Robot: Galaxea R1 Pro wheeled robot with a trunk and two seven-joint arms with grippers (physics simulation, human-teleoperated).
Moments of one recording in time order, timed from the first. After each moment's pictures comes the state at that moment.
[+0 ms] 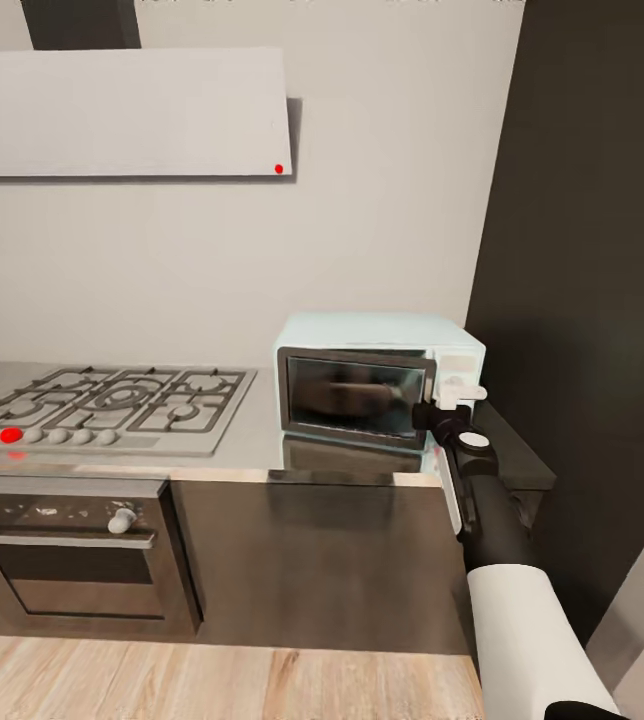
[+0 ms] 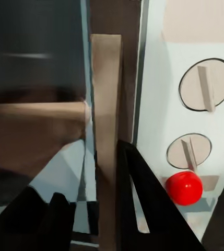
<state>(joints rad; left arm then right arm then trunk) -0.20 -0.04 -0.21 0.00 0.54 0.00 -0.13 -0.76 0.17 -0.17 -1.19 0.26 0.43 0.01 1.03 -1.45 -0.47</state>
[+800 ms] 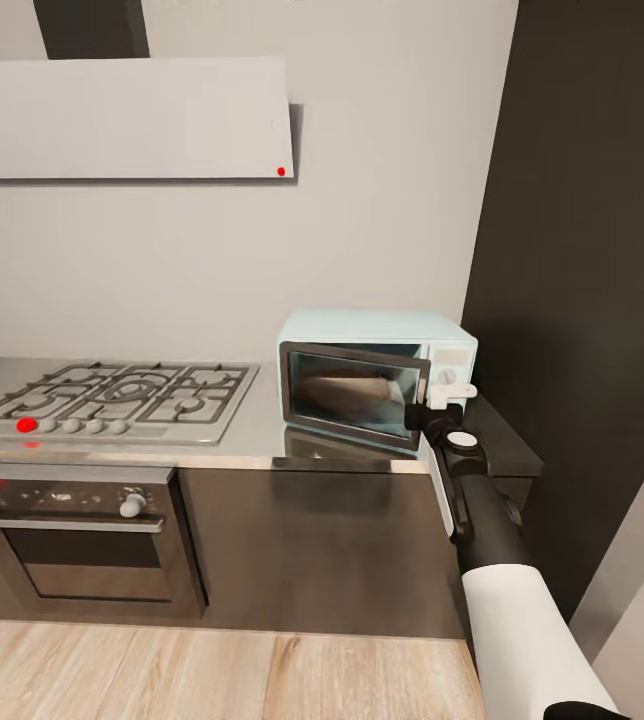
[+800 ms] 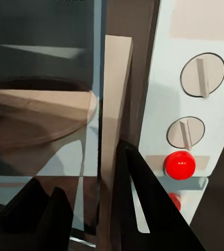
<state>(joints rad) -0.20 -0.04 -0.21 0.00 0.54 0.00 -0.13 -0.76 0.17 -0.11 -1.17 0.26 0.43 -0.03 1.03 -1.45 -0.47</state>
